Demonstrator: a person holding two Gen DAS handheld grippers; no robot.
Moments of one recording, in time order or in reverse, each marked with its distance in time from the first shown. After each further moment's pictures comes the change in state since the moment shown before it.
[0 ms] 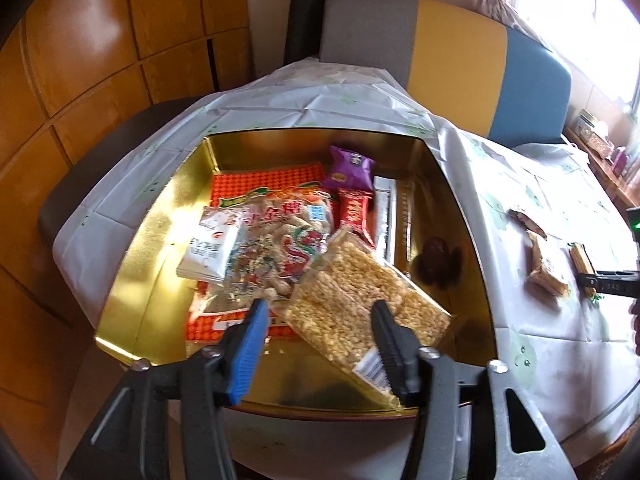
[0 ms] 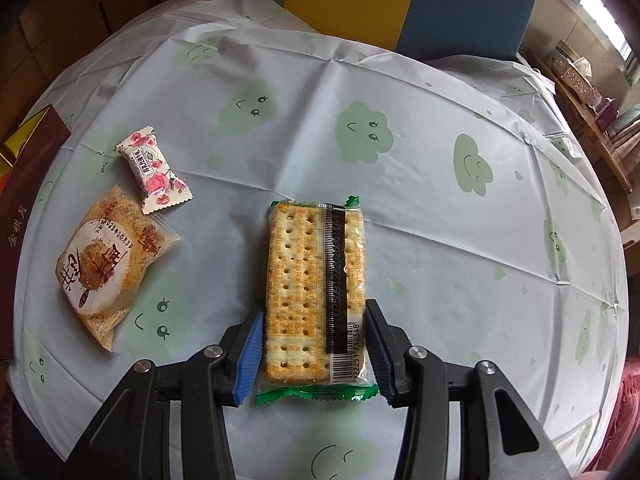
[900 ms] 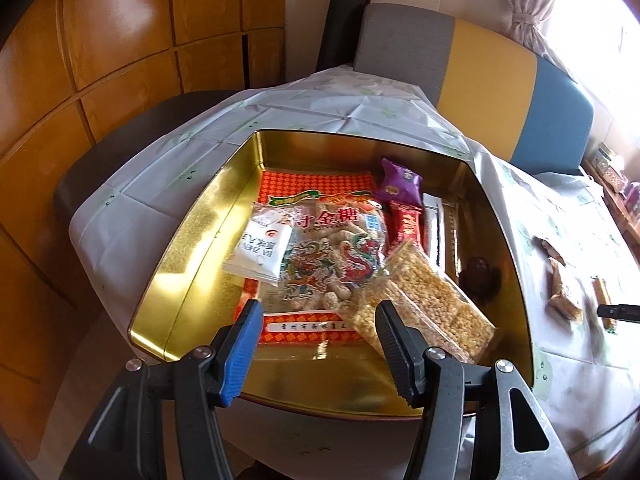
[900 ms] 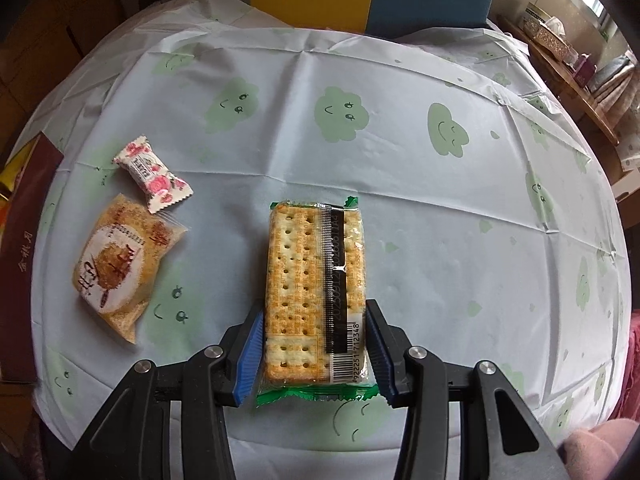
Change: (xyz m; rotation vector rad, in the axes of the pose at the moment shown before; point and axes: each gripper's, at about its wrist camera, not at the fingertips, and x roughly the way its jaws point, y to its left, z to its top) left arm 0.001 0.044 -0.003 -0.098 -0.022 0.027; right arm -0.020 0.012 -0.015 0.149 0.038 0.010
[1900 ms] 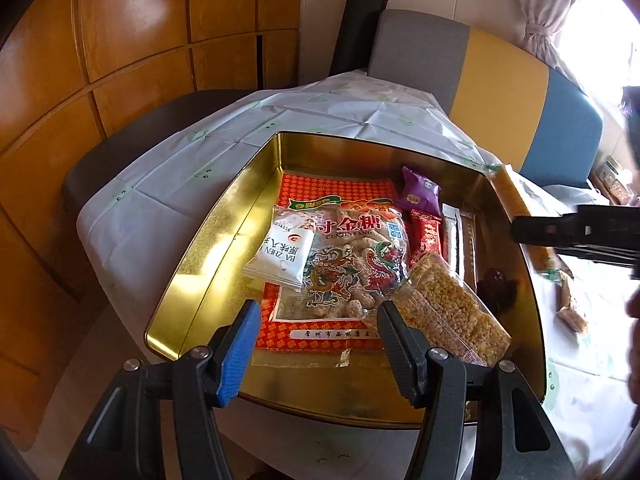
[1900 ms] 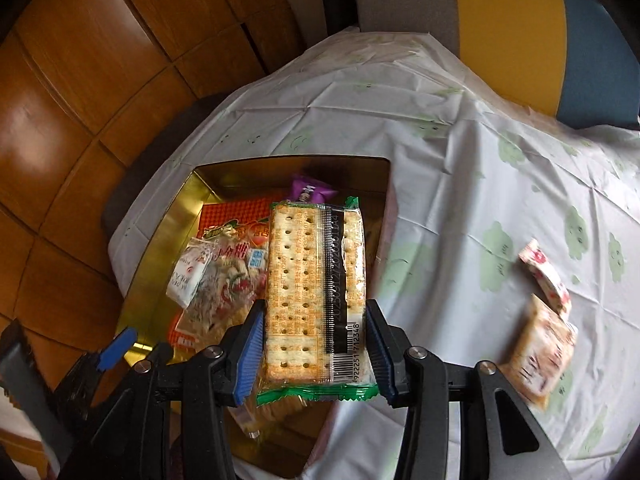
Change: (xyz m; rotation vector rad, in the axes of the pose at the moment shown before) left arm 0.001 0.018 0.002 -0.038 -0.016 0.012; right arm -0.068 0.267 0.020 -0.270 -0.131 0.429
